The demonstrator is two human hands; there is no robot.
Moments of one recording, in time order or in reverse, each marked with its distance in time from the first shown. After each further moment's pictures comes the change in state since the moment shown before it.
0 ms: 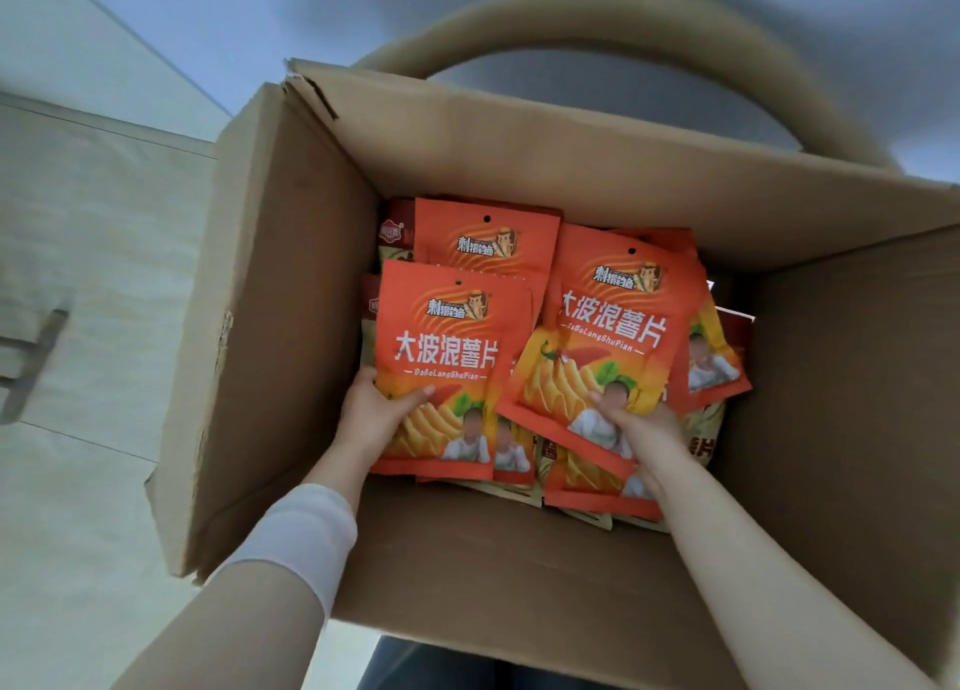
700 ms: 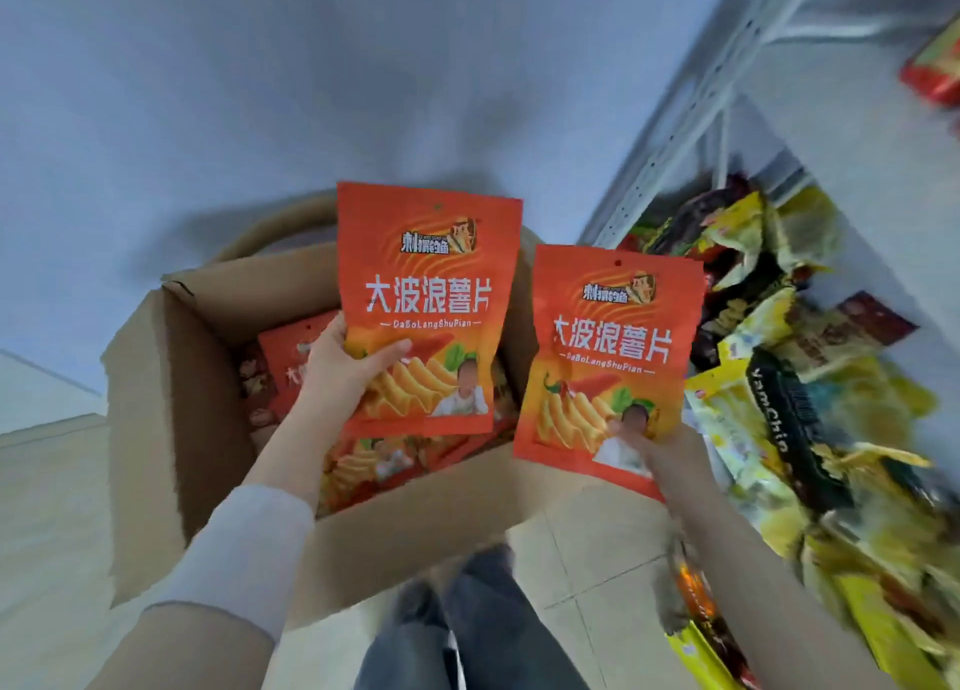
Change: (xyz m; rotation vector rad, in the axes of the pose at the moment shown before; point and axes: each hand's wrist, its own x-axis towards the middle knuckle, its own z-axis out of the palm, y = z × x) left_hand -0.246 0.127 -0.048 -0.240 -0.531 0.749; right_hand -0.295 0.111 -0.179 0.235 0.498 -0.342
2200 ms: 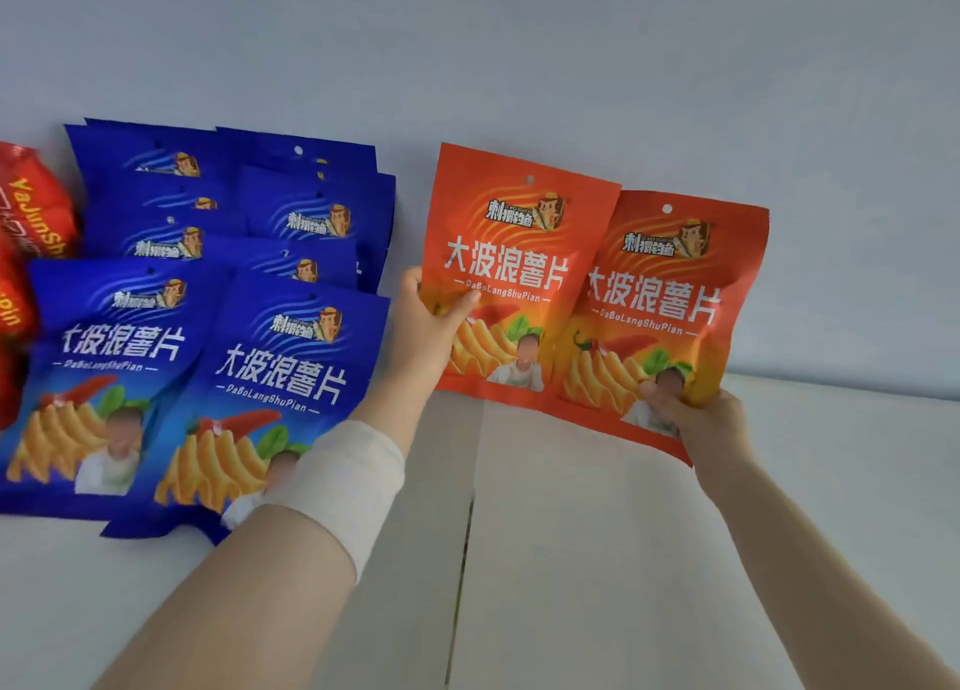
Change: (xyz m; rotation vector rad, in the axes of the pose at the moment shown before) left_hand -0.203 0.126 1.023 0.181 -0.995 0.556; right_hand 0.085 0.238 -0.750 0.673 1.111 0.105
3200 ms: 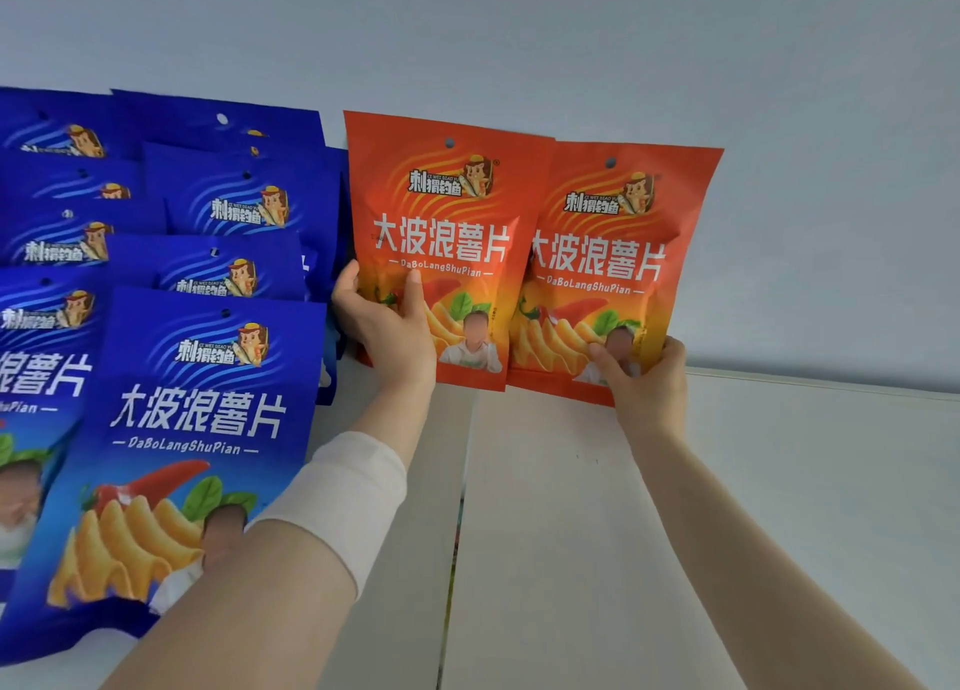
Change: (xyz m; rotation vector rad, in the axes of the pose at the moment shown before) left_hand 0.025 -0.025 0.033 -0.037 0.434 -0.034; right_hand 0.056 0.017 0.066 -0.143 0.167 -0.112
